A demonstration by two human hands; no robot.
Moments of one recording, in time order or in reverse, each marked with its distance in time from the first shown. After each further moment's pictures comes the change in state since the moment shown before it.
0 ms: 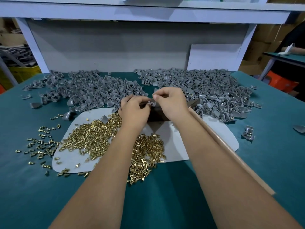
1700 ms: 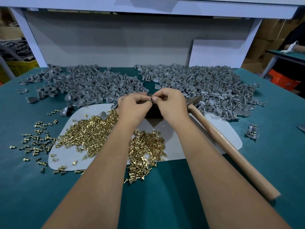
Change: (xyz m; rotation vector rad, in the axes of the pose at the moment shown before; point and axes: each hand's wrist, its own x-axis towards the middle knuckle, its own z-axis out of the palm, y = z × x) left_hand 0.010 -0.018 0.004 -0.364 -0.107 -0.085; right_hand -0.003 0.016 0.011 -0.070 0.008 -0.036
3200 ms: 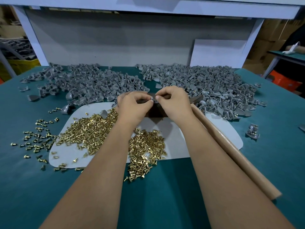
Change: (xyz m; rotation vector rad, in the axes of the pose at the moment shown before) left_hand -0.006 0.007 -0.006 0.129 0.025 0.070; right_hand 0.004 0.001 -0.007 -0.019 -0.035 -0.029
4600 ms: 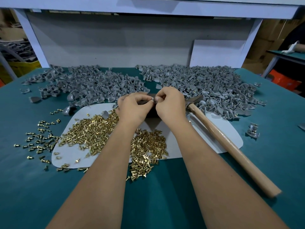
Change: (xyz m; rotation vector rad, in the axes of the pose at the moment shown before) left_hand -0.004 0.001 0.000 -0.035 0.016 -0.062; right_hand -0.006 -0.009 0.015 -0.190 0.131 0.018
